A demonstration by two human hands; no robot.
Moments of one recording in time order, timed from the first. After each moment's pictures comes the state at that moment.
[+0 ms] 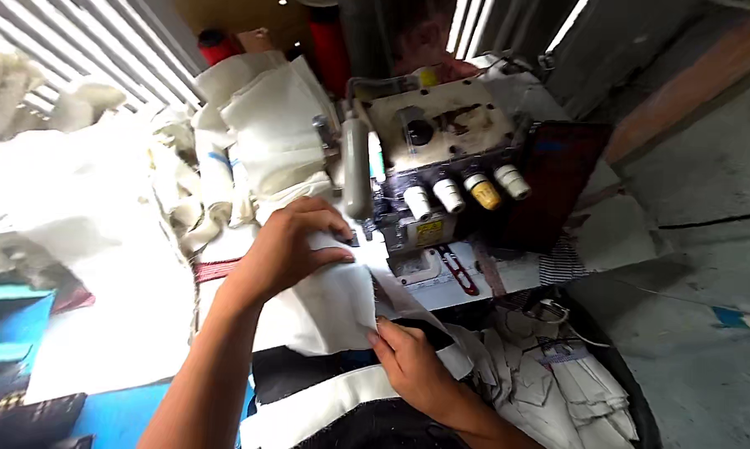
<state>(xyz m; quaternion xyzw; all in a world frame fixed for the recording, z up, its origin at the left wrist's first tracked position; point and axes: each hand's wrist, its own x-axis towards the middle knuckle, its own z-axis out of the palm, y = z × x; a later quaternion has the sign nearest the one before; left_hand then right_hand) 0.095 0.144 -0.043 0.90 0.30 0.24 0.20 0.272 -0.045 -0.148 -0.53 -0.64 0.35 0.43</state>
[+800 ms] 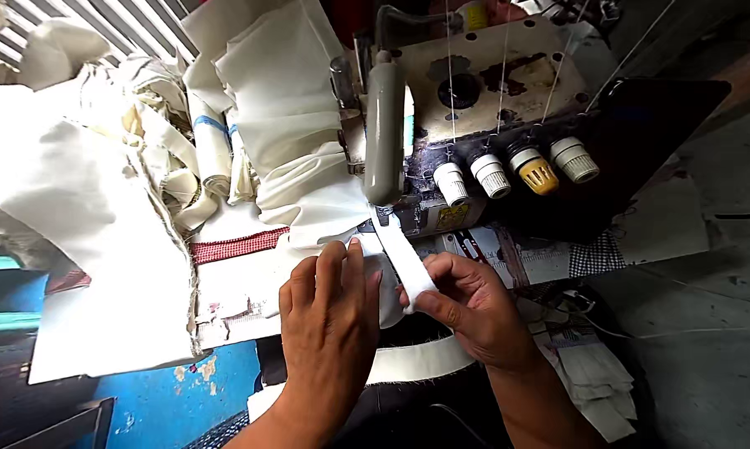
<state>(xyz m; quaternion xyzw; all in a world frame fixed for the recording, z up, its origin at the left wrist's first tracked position) 0.141 0.024 -0.067 0.81 0.54 0.19 -0.08 0.326 0.005 -0.096 -0.32 -0.46 0.59 0.59</state>
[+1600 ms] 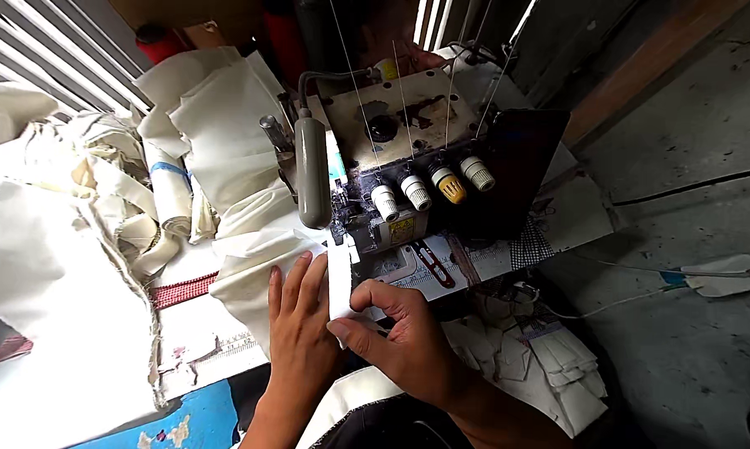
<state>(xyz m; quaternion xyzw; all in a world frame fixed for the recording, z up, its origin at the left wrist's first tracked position) 0.135 0.035 -0.103 0.85 0.45 0.29 0.01 0.289 -0.003 -0.066 -0.42 -0.55 0.44 0.57</state>
